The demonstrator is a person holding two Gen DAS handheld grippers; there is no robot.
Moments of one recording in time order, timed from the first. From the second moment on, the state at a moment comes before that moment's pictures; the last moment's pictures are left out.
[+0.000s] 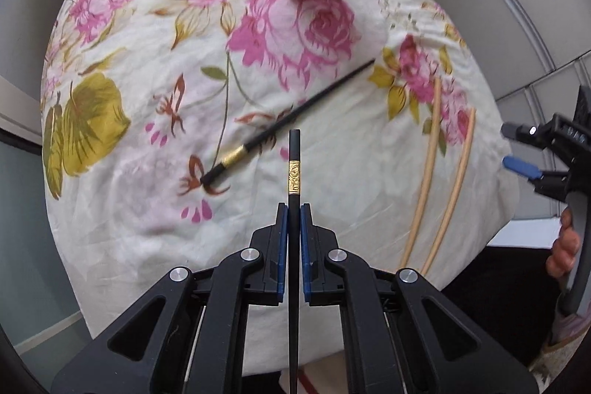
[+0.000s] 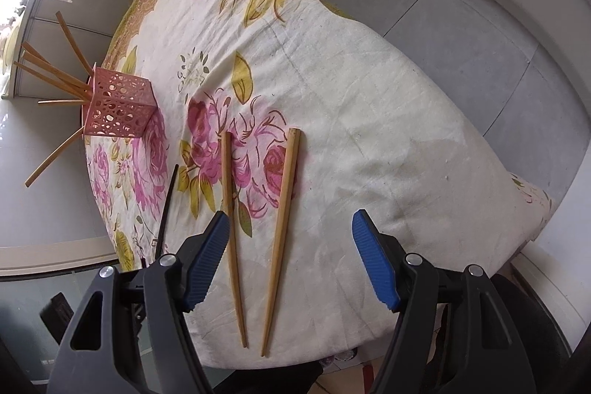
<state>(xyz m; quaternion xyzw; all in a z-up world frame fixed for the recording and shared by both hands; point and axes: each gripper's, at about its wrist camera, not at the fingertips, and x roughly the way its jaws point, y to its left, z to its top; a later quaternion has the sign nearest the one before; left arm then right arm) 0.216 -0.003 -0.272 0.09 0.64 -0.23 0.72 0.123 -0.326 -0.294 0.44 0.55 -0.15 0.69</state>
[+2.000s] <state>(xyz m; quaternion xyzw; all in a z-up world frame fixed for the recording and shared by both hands) 0.144 -0.032 -0.124 0.02 0.32 -0.25 0.92 0.065 -0.254 -0.114 0.16 0.24 -0.13 0.95</state>
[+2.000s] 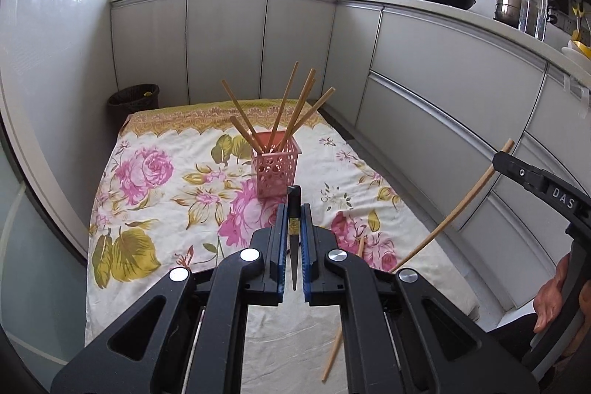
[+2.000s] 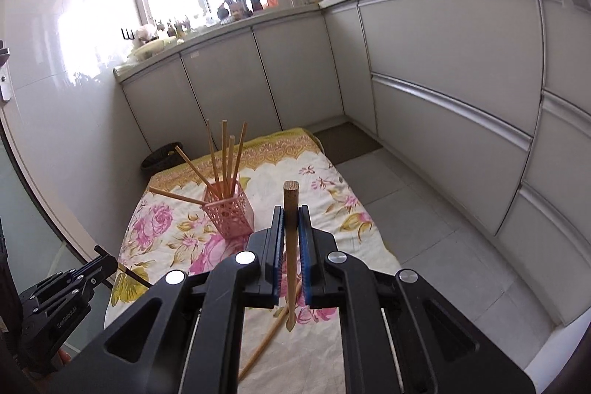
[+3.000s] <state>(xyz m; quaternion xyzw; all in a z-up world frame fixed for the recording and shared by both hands) 0.191 -0.075 -0.063 -0.04 0.23 -0.21 0.95 0.045 -0.304 -0.110 0.20 0.18 -0.14 0.95</state>
